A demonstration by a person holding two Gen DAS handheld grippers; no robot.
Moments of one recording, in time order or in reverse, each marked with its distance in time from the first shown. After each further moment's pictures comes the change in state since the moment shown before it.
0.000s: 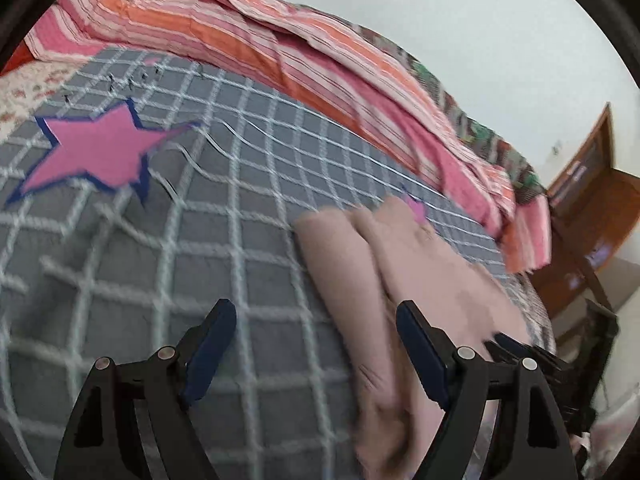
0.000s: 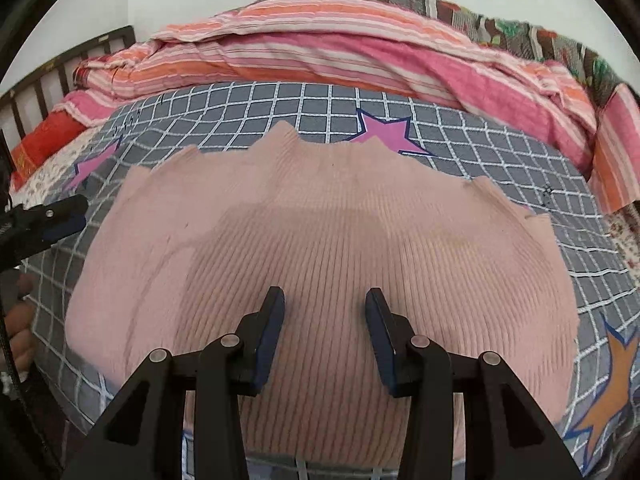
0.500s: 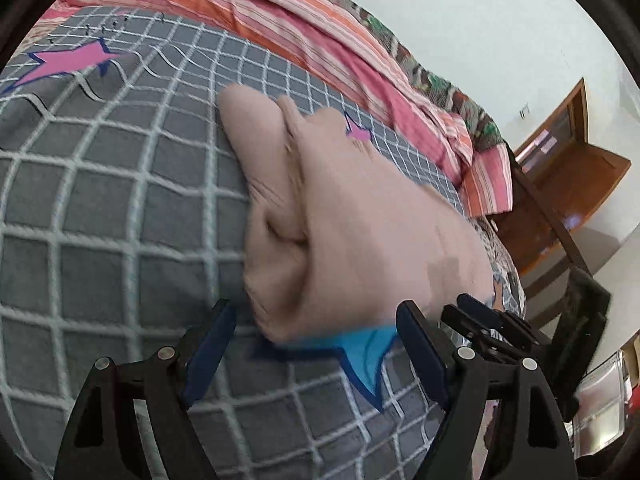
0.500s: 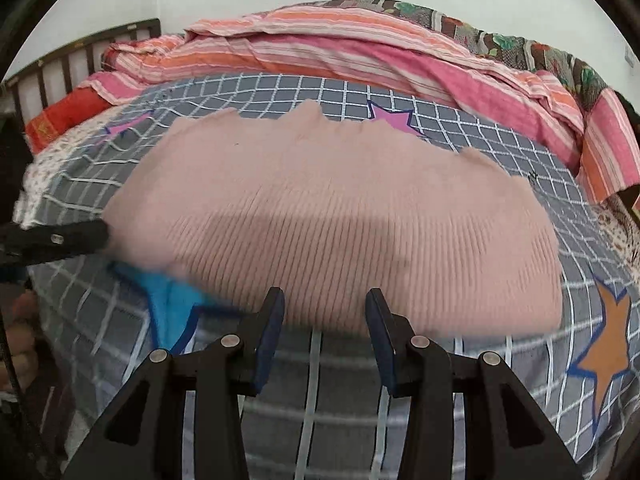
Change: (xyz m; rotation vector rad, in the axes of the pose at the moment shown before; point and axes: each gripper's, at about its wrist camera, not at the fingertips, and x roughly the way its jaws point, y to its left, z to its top) left arm -0.011 -0.047 -0.091 0.028 0.111 -0.100; right arm -0.044 0.002 -0.075 -0.045 -0.049 0.036
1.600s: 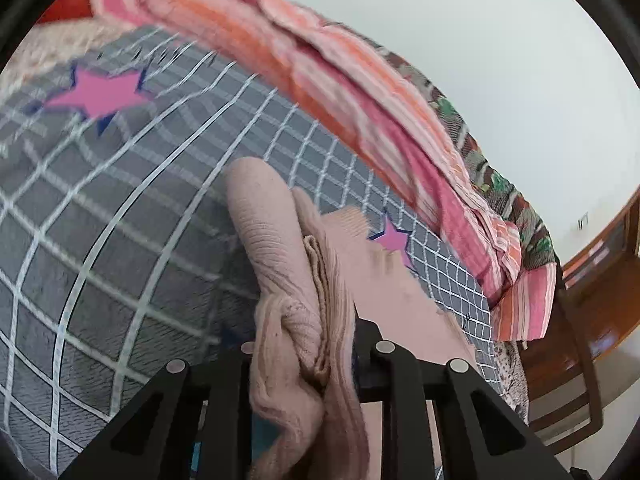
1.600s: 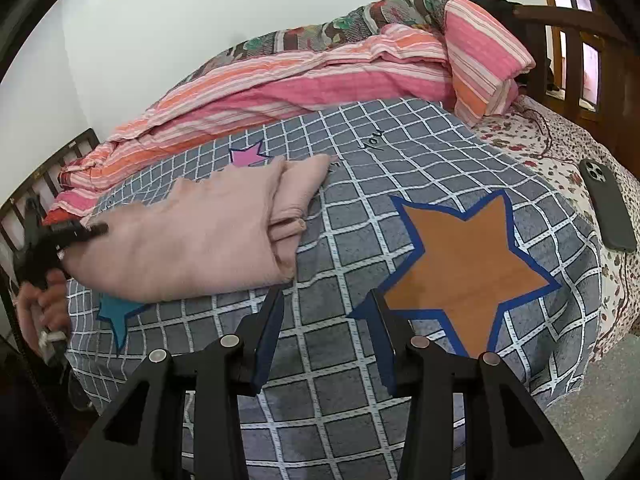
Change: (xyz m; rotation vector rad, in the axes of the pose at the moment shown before) left arm 0.025 -0.053 0.079 -0.276 -0.256 0.199; right arm -0.087 -0.204 -0.055 0.370 -0.077 -0.003
